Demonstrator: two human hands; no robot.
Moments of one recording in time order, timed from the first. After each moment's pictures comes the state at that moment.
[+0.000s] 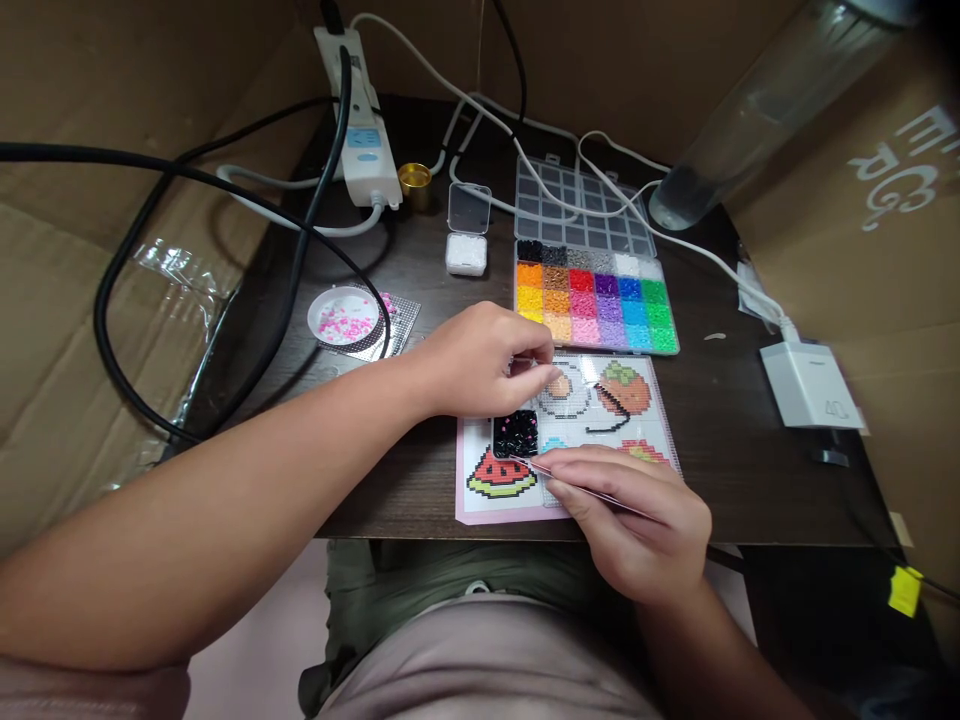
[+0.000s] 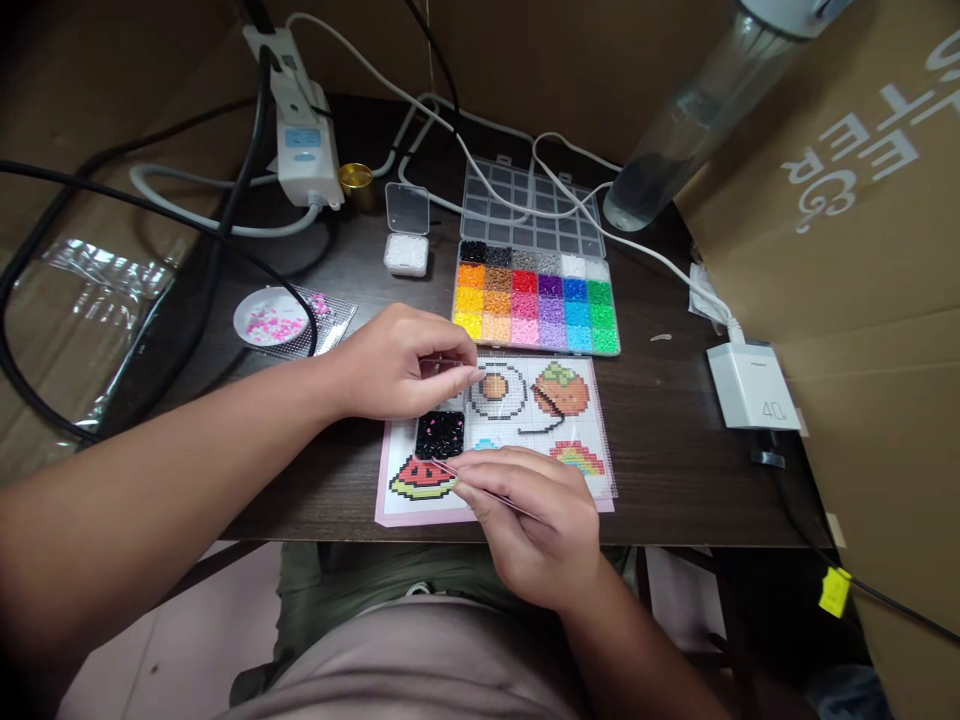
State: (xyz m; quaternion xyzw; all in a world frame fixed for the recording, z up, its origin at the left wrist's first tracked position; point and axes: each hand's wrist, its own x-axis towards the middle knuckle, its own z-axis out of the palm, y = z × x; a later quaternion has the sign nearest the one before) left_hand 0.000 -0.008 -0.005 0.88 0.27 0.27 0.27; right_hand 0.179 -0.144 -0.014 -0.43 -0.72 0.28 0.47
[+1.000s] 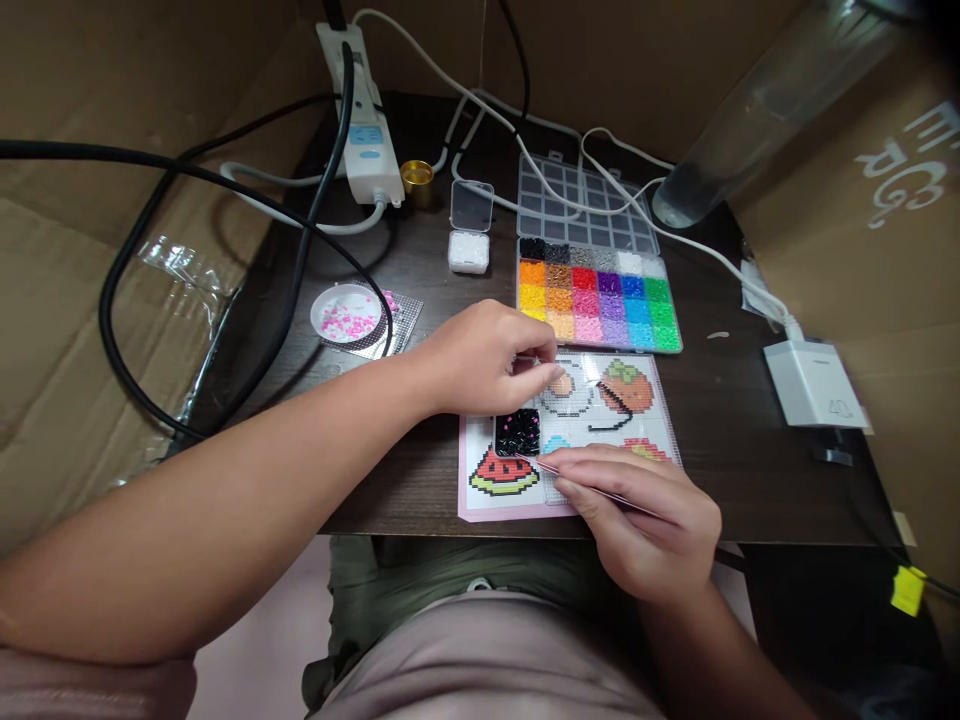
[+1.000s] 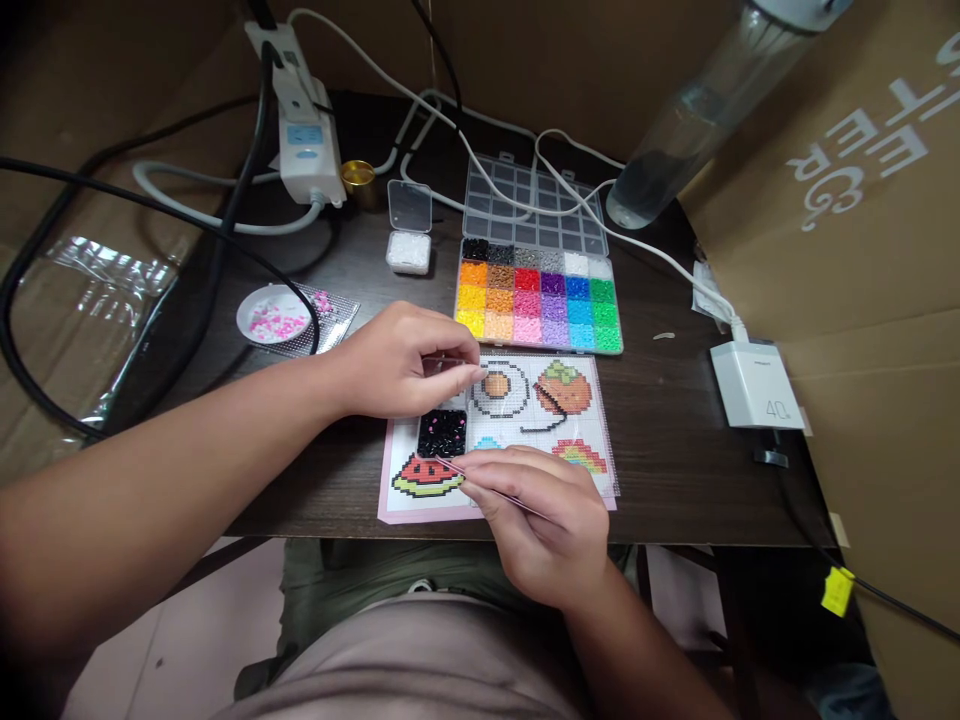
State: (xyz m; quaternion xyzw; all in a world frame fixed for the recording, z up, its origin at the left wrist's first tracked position) left_hand 0.000 -0.008 -0.004 0.89 0.28 0.26 0.27; right_hand 0.180 -0.145 -0.013 -0.43 -0.72 0.27 0.48
